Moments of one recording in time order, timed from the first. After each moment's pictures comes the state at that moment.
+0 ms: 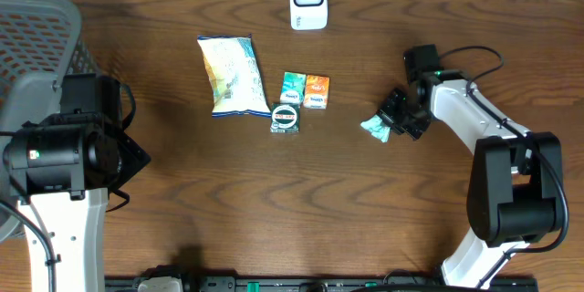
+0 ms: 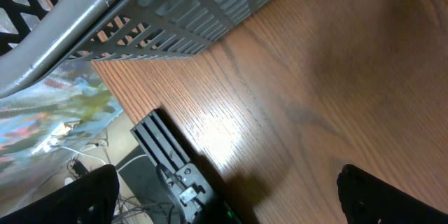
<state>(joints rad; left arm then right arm) 0.07 1.19 1.48 -1.69 -0.42 -0.73 0.13 1.91 1.24 -0.78 -0.22 0.77</state>
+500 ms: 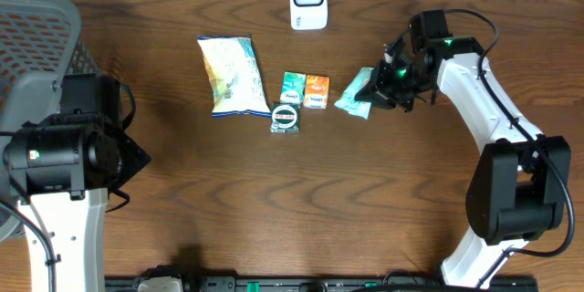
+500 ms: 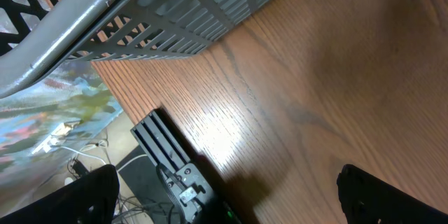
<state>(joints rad) 0.07 1.19 1.48 -1.69 -0.42 -0.73 0.13 1.91 1.48 -0.94 -0.63 0.47</state>
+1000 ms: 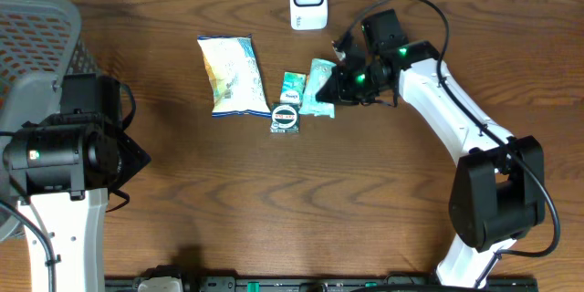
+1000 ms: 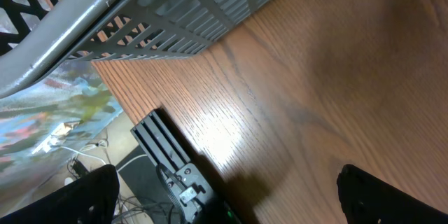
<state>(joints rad) 0.07 1.19 1.48 -1.69 -0.42 -0.73 0.33 1.92 1.50 -0.78 -0.62 0.30</state>
